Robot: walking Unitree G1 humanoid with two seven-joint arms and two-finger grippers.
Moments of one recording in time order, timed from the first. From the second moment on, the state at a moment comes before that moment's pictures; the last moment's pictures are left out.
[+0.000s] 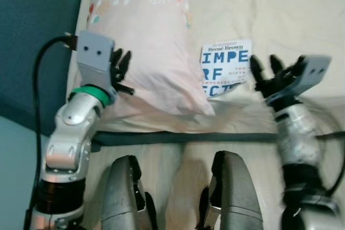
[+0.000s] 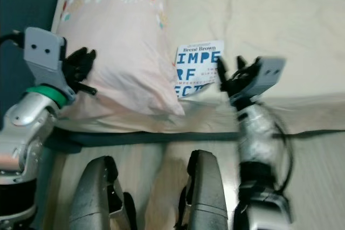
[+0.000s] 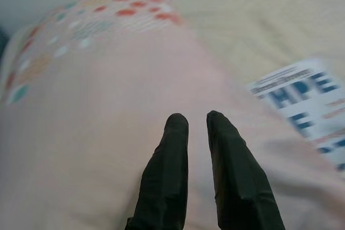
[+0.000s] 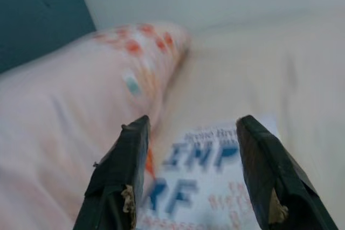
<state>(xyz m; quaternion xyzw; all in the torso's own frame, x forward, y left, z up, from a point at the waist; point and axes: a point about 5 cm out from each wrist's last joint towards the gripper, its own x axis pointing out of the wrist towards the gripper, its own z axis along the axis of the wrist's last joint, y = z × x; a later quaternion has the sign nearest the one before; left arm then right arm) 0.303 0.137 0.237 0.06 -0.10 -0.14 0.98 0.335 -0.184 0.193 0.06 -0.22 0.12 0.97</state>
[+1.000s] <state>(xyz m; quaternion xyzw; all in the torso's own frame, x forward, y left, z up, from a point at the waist) 0.297 0.096 0.217 0.00 -0.09 -0.20 0.98 0.322 -0.144 0.223 0.06 -0.26 0.09 0.96</state>
